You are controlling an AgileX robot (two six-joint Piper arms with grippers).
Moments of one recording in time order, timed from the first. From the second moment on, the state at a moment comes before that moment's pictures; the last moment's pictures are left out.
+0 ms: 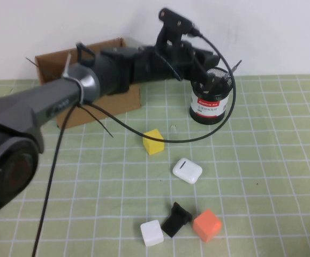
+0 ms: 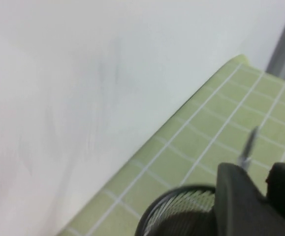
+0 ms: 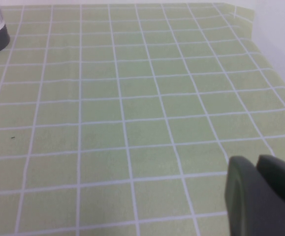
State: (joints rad) right arm -0.08 -0.03 -0.01 -0.11 0.35 0.10; left arm -0.53 2.27 -1.86 -1.59 0.50 1.74
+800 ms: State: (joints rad) right arm -0.08 -0.03 -0.01 -0.11 0.35 0.10; left arm -0.53 1.67 -1.63 -0.66 0.74 0.94
